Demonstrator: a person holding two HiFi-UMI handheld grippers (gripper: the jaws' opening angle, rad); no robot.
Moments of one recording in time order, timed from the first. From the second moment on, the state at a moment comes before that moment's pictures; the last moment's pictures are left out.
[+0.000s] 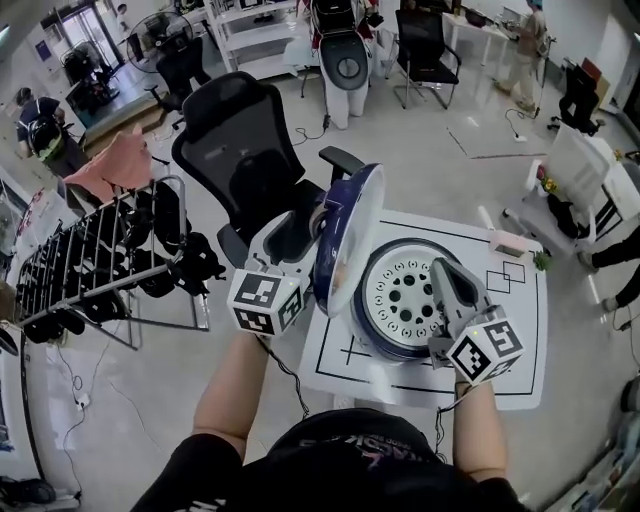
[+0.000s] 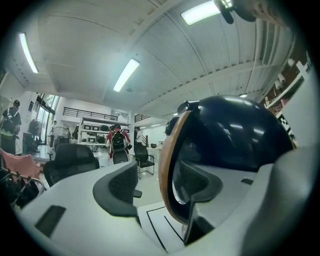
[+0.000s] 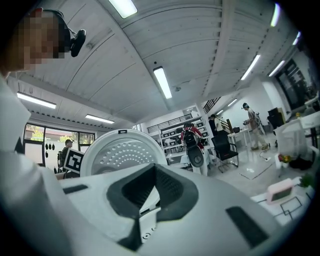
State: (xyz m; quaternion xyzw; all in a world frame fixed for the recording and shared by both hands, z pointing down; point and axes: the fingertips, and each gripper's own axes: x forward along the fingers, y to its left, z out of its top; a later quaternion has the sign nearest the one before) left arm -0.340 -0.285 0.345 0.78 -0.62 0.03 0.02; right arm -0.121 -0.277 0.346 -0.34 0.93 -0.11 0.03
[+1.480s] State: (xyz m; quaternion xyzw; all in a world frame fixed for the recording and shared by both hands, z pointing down) left arm -0.250 -0.306 0.335 0.82 -0.52 0.19 -0.11; right arm -0.073 -0.263 0.334 -0.42 0.90 -0.10 0.07
